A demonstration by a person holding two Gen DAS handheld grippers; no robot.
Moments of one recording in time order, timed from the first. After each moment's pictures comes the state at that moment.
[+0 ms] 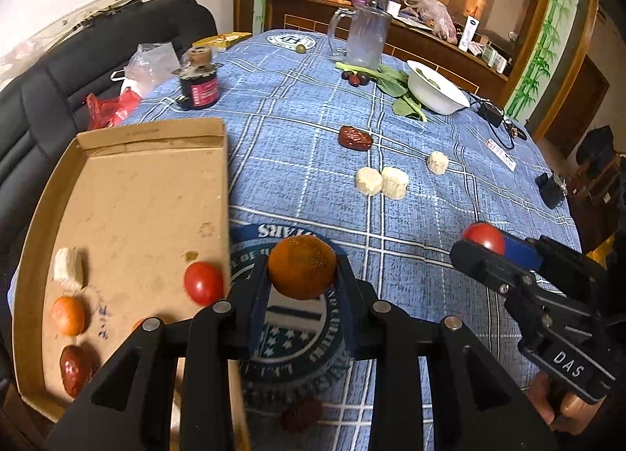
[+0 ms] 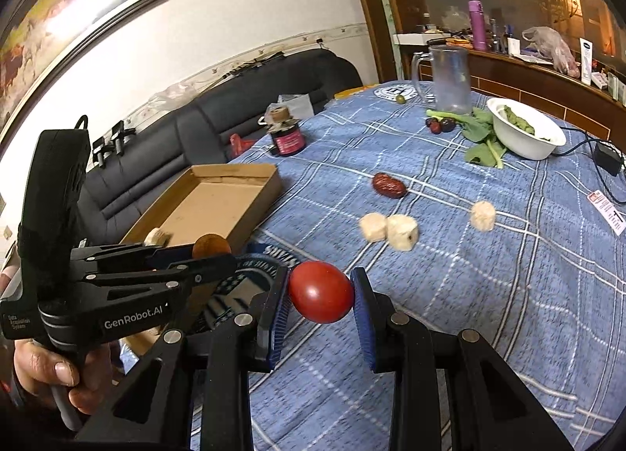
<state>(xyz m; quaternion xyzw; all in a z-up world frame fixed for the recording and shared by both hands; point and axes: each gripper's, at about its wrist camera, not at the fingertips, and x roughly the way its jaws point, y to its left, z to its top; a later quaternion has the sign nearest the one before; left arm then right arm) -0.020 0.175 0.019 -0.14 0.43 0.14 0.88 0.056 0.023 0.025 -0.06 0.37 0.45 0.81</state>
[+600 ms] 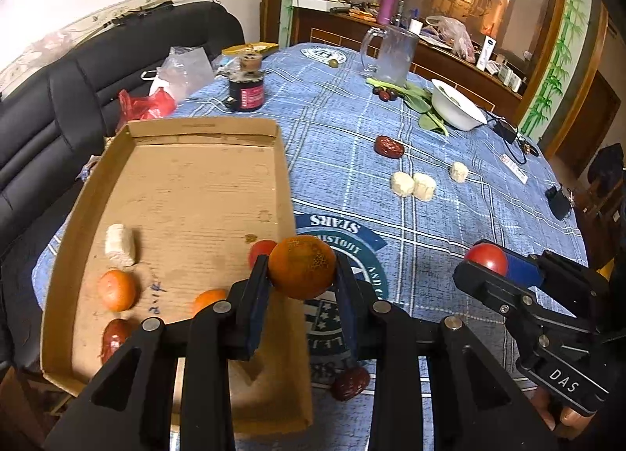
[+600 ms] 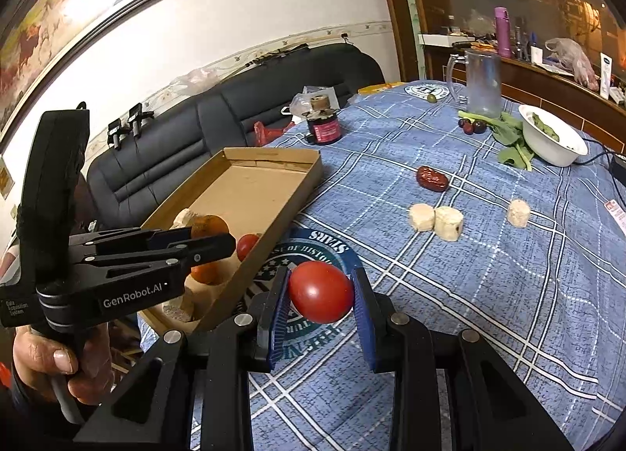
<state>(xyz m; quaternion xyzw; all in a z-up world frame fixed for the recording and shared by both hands) -0.065 0.197 0.027 -0.14 0.40 0.18 0.89 0.018 0.047 0.029 -0.08 0.36 0.47 0.80</state>
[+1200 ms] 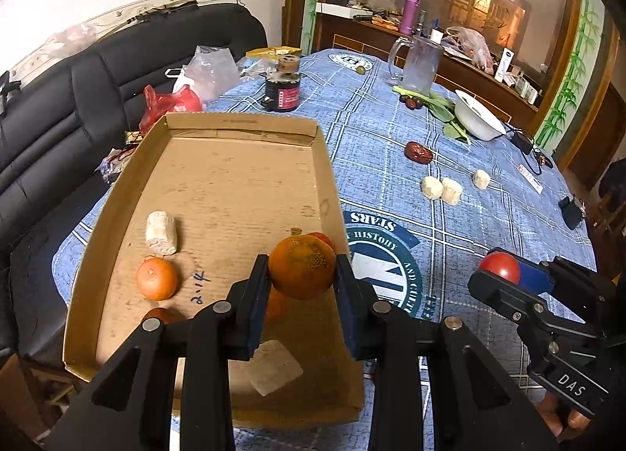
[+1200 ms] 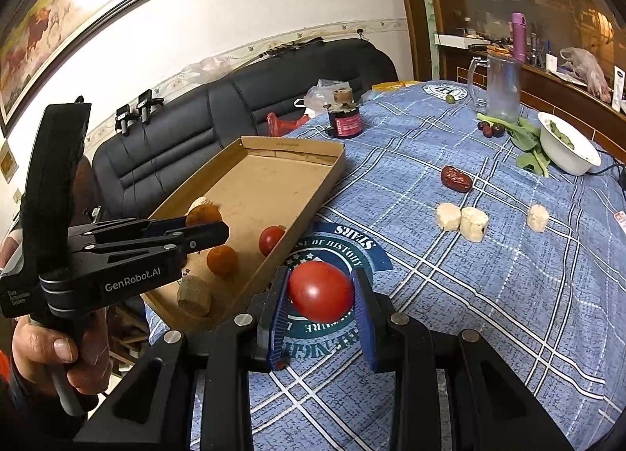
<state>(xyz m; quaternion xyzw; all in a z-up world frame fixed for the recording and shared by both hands) -0.088 0.218 0.024 -0.15 0.39 0.21 0.88 0.001 0.064 0.028 -0.10 0.36 0.49 0.79</state>
